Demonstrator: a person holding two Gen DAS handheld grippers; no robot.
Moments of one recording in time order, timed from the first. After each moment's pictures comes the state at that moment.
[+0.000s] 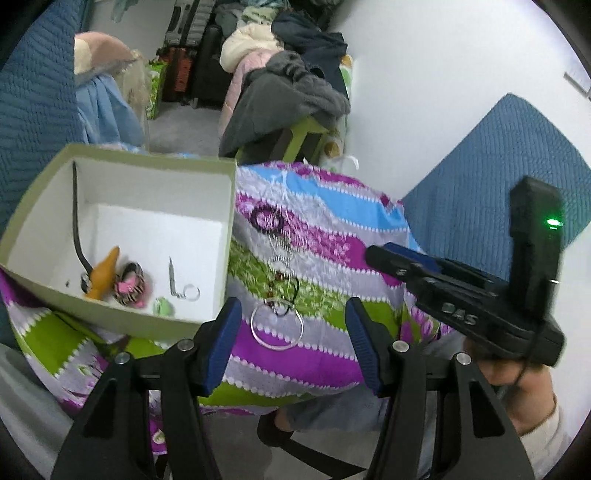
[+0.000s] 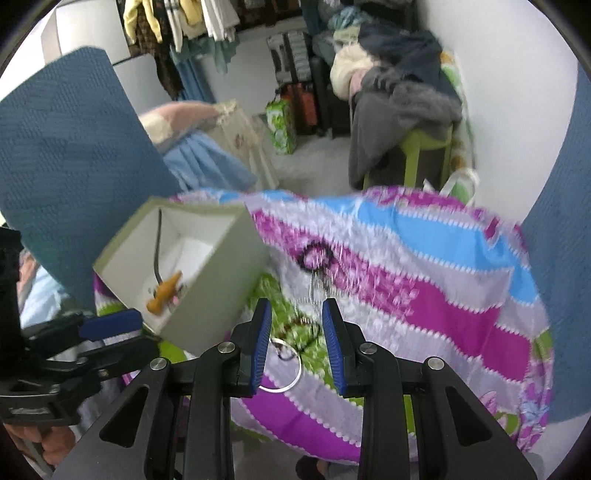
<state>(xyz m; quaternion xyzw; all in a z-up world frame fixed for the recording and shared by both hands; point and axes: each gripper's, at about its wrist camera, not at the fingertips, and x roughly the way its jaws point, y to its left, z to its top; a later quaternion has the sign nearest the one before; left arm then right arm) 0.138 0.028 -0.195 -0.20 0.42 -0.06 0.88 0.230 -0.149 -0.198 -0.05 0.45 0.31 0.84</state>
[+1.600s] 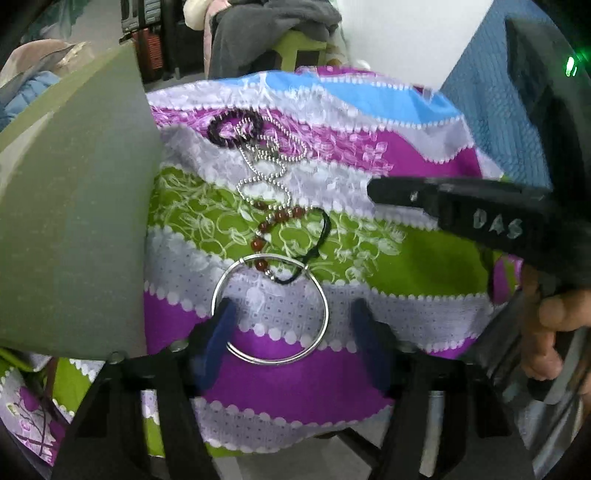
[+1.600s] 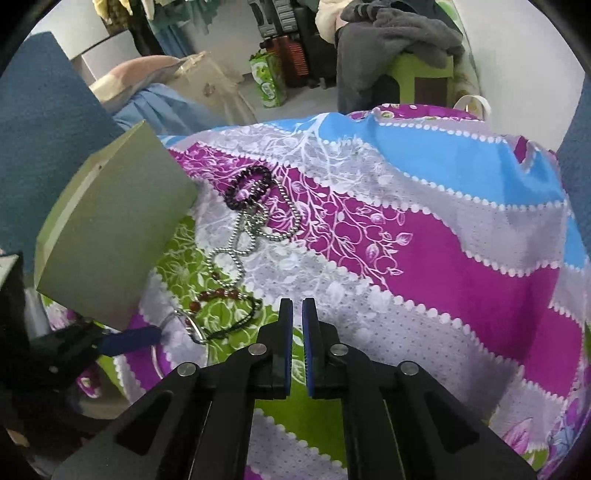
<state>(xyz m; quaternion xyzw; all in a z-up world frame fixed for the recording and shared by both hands) 0.197 -0.050 -0.309 -0.05 0.51 -0.04 0.86 0.291 -0.178 -0.292 -0.04 0.51 0.31 0.80</state>
